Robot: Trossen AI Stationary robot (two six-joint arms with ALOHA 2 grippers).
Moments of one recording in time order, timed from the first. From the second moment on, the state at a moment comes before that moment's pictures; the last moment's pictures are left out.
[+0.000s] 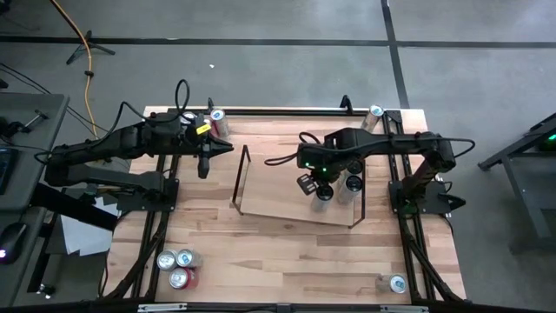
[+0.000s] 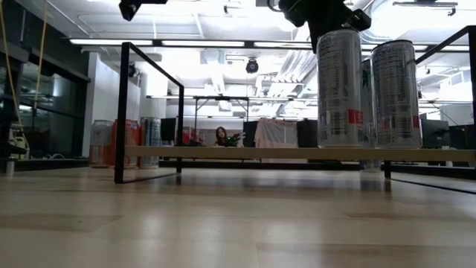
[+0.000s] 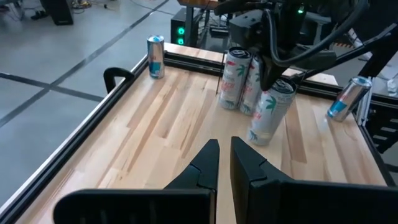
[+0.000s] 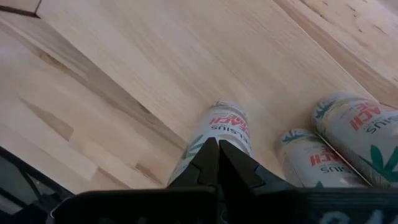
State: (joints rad) left arm 0.17 0.84 0.99 -0.52 -0.03 -0.10; right arm 0.02 1.71 1.72 -1.38 -0.06 0.99
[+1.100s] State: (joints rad) left arm 0.17 0.91 0.99 -0.53 -0.04 -0.13; right arm 0.13 1.71 1.77 -1.10 -0.11 0.70
